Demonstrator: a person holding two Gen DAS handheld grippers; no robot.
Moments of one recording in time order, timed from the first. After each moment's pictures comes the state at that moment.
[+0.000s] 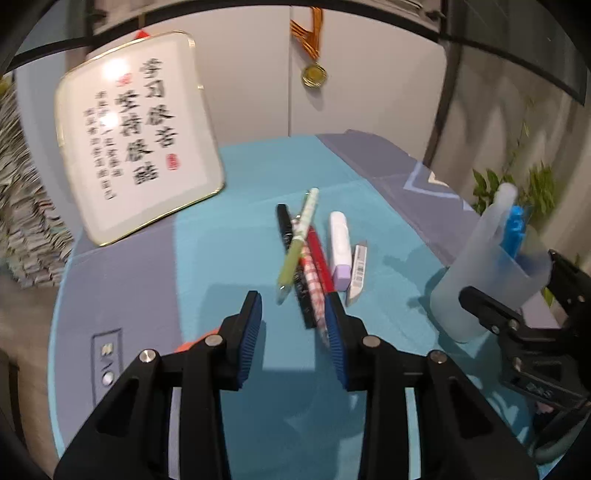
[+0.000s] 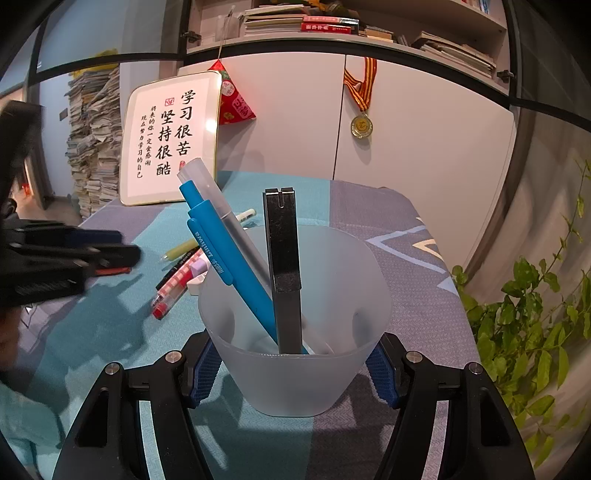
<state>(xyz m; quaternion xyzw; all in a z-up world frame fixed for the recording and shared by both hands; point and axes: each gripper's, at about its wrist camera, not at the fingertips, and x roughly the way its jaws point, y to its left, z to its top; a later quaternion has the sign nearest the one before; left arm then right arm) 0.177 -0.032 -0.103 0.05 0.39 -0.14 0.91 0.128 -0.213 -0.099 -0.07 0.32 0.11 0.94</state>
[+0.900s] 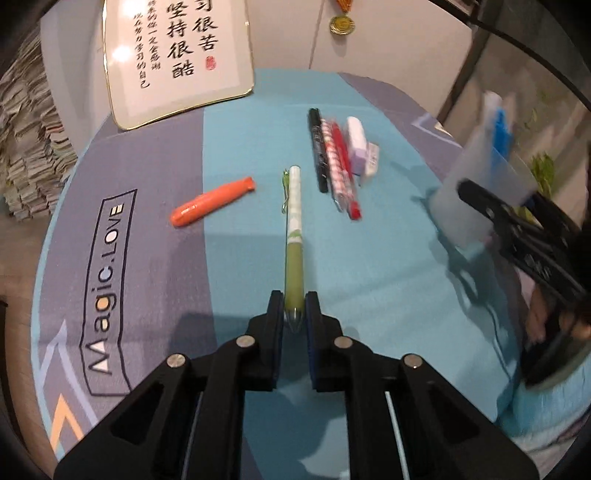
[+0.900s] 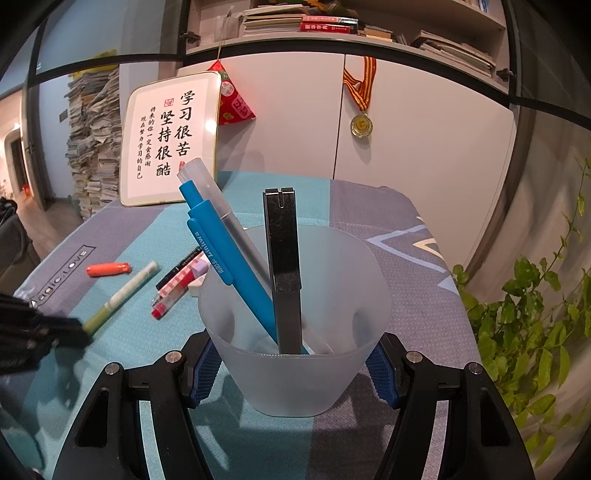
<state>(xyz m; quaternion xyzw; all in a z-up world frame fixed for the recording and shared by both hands) 0.104 0.008 -0.124 -0.01 0.49 -0.12 0.86 0.131 -0.215 -0.099 -0.07 0.32 0.11 0.94</state>
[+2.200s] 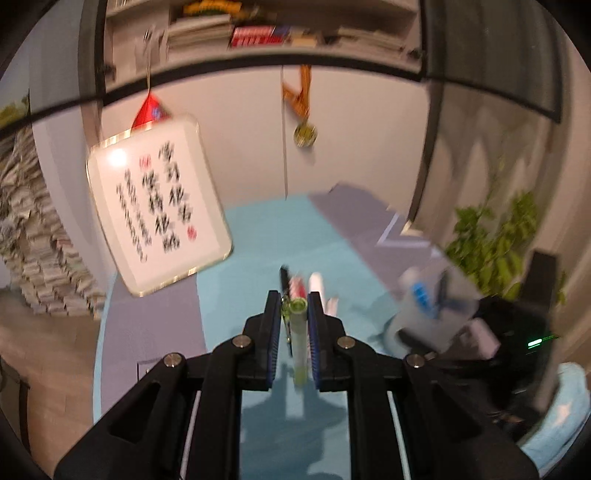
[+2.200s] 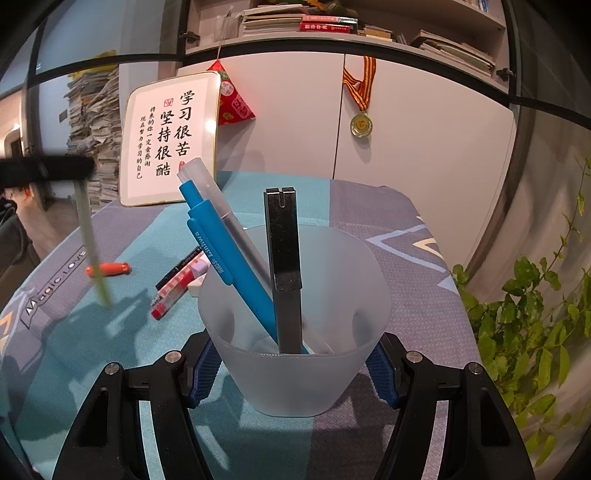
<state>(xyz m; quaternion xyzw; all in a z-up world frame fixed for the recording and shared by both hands) 0.123 -0.036 -0.007 0.05 0.31 -0.14 0.94 0.130 -0.214 -0.100 -0.07 0.32 0.11 0.94</state>
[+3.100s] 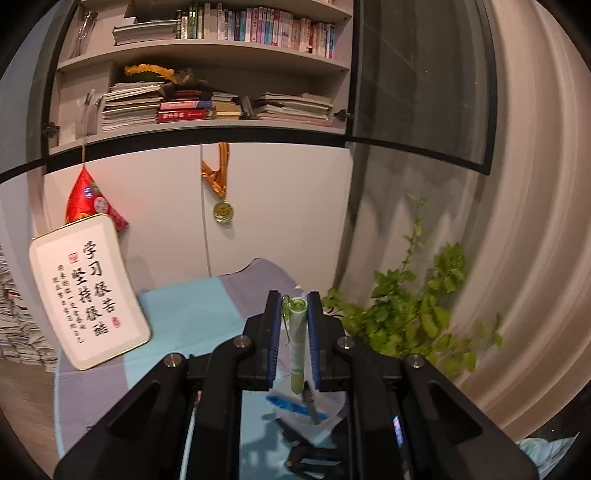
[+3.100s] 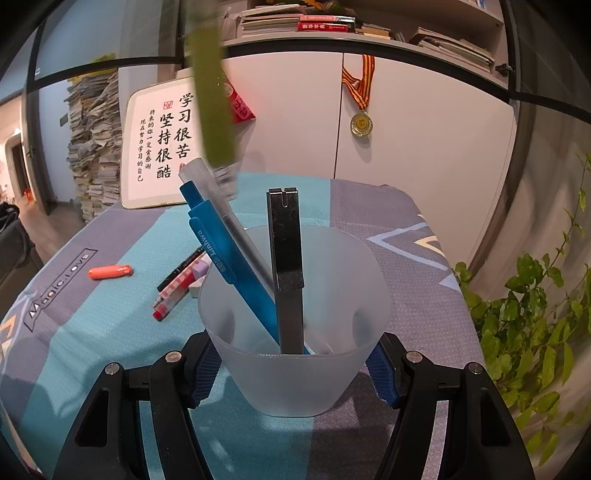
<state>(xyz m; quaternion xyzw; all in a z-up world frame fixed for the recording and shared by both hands) 0.115 -0.106 0.070 0.01 0.22 -0.26 0.94 0.132 -0.216 -0.100 -0.06 0.32 0.11 0.94</state>
